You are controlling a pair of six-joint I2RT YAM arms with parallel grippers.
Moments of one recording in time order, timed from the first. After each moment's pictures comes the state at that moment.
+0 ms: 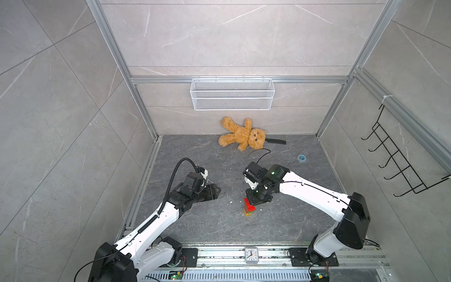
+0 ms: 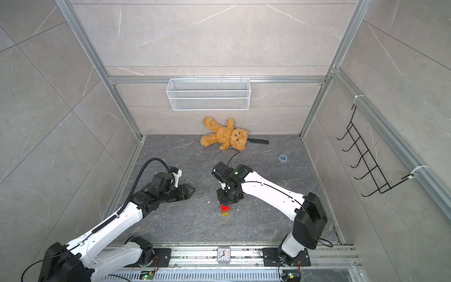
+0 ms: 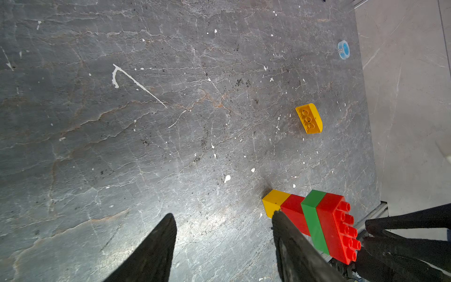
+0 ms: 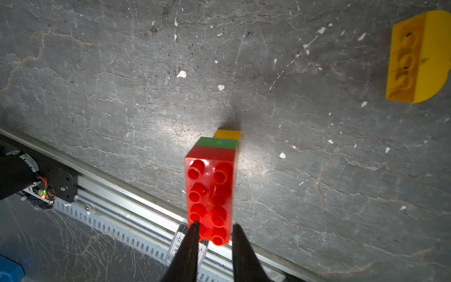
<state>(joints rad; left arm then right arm) -0.51 1.04 0.68 -0.42 0.23 -0.60 0.86 1.60 1.38 -1.14 -0.12 0.52</state>
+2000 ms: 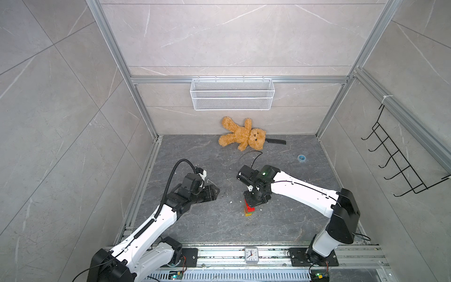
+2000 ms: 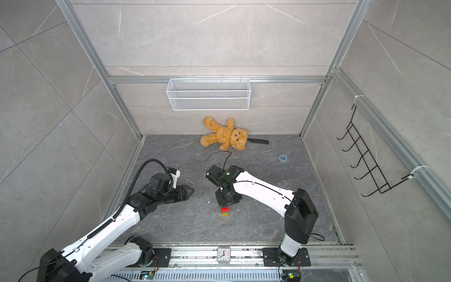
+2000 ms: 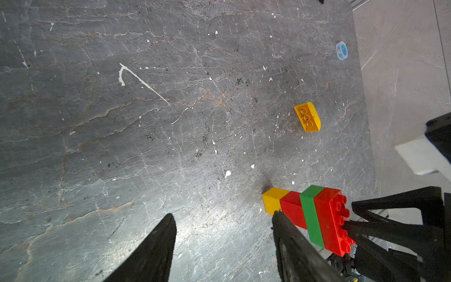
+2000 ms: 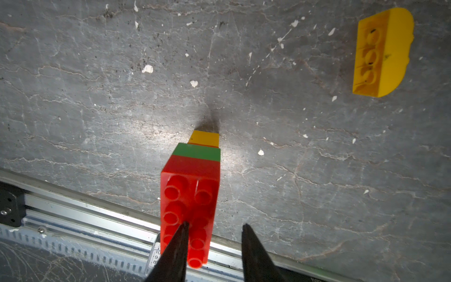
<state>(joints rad) -0.51 1.00 0.68 -0.47 0.22 -0.59 0.91 1.69 1.44 -1.22 0.02 0.55</state>
